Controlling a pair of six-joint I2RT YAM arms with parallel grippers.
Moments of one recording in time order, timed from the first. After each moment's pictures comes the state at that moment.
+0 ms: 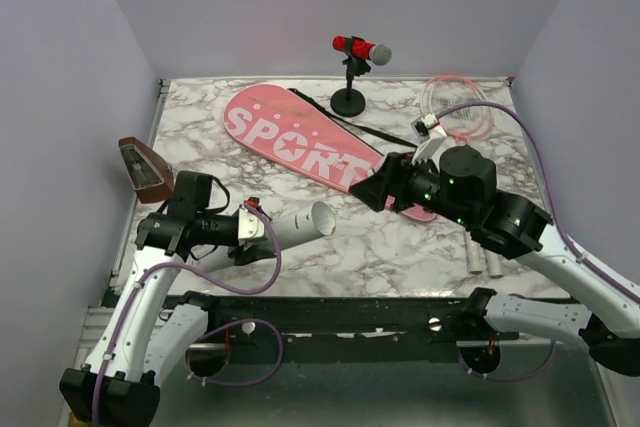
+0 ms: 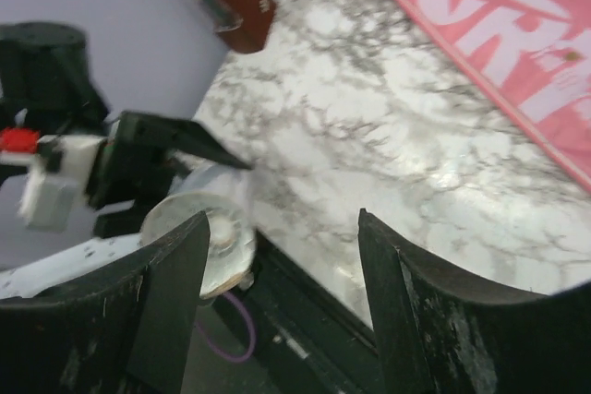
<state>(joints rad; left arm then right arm) -0.21 0.80 0.83 -1.02 1.05 1.11 0.94 0.97 1.17 -0.48 0.06 0.64</state>
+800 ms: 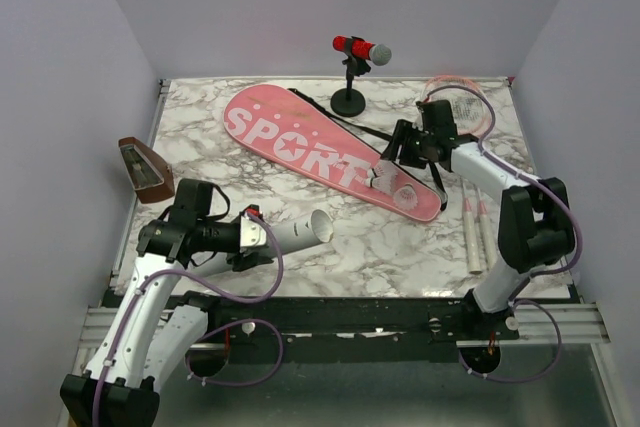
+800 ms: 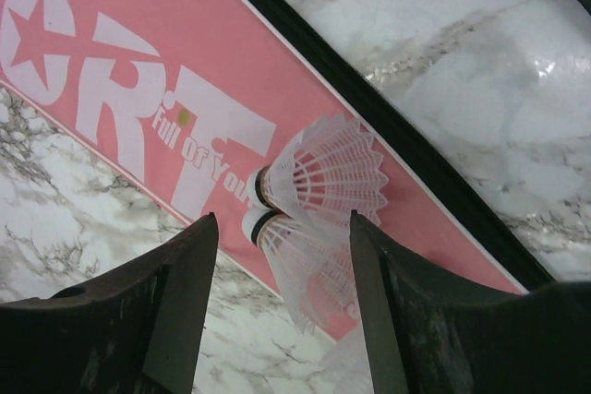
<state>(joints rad) -0.21 0.75 0.76 -1.03 1.00 1.13 0.26 1.68 1.15 -0.28 -0.20 0.47</state>
